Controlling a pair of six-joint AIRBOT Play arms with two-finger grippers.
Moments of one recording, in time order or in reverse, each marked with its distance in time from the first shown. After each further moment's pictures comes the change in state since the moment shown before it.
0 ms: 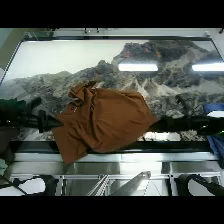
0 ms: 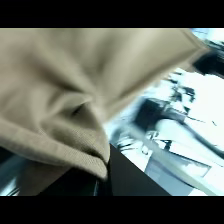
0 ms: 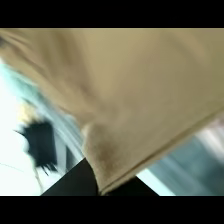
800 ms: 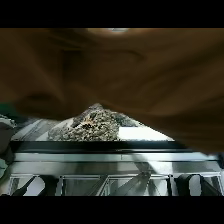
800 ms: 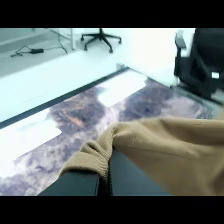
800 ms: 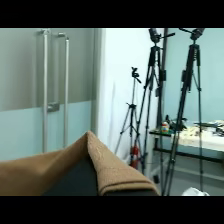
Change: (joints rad) left arm 0.205 0.392 1.161 -0.424 -0.079 -0.122; right arm -0.533 0.549 0.714 0.488 -0.245 -0.179
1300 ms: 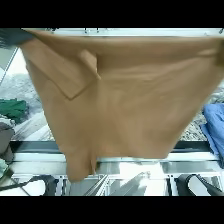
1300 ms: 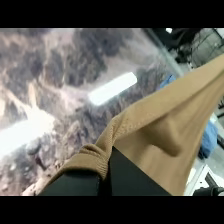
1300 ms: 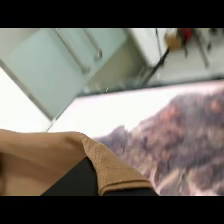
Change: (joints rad) left arm -0.397 -0.439 -0.177 0.306 -0.056 -0.021; right arm 0.246 -0.429 -0.256 -0.223 0.055 0.080
